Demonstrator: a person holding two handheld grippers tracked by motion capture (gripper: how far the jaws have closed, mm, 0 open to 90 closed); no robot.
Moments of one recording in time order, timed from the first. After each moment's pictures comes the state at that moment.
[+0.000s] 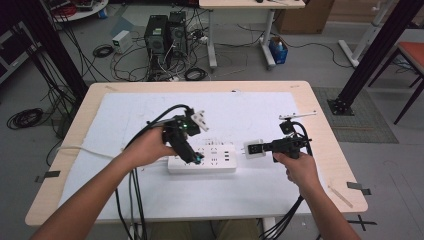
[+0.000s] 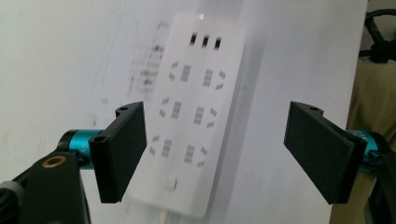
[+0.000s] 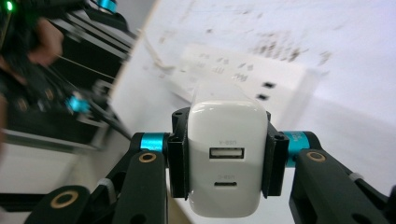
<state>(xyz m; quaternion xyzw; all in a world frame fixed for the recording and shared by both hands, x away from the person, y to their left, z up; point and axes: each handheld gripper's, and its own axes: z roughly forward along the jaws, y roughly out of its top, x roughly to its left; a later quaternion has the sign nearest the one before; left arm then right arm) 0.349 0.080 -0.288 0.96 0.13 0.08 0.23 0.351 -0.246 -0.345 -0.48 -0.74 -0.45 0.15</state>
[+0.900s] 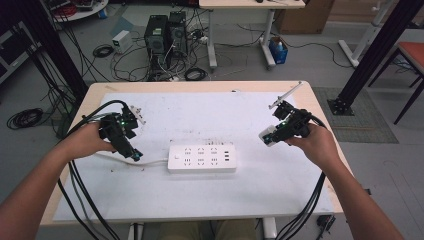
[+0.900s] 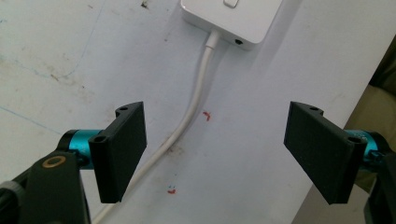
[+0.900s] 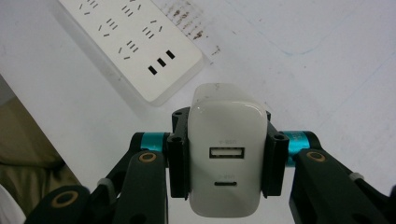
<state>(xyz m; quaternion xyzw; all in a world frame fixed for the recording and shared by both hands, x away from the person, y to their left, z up) 0.365 0.216 -0.294 0.96 0.23 0.03 0.13 0.372 -0.233 -0.282 -0.34 -0.91 -0.24 -0.06</state>
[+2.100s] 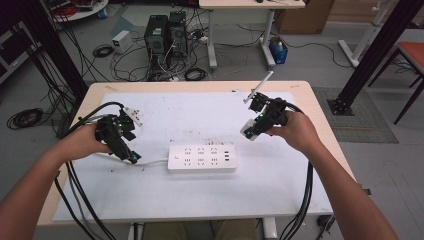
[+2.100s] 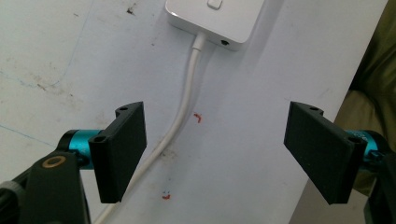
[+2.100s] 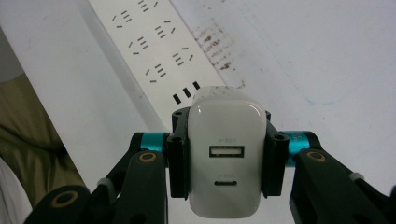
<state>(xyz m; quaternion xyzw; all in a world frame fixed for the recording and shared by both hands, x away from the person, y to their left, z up) 0.359 0.219 -0.297 0.97 0.21 0.02 0.15 0.392 -0.178 -0.267 -0.26 -0.94 -0.21 -0.04</state>
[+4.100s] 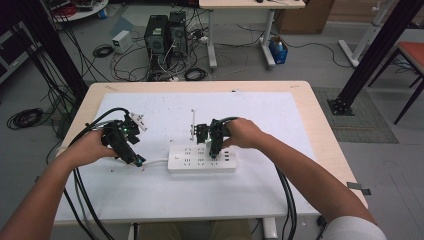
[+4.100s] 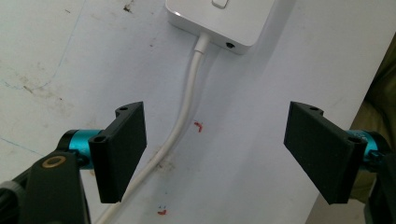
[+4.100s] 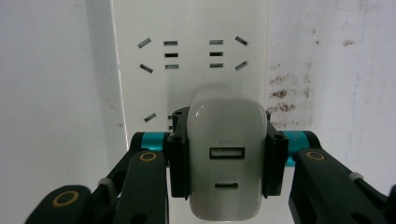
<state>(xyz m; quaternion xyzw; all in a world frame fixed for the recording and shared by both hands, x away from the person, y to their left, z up) 0.361 0.215 -0.317 0.96 0.22 0.02 0.16 0.408 -0.042 -0.368 0.01 -1.00 -0.05 -0.06</state>
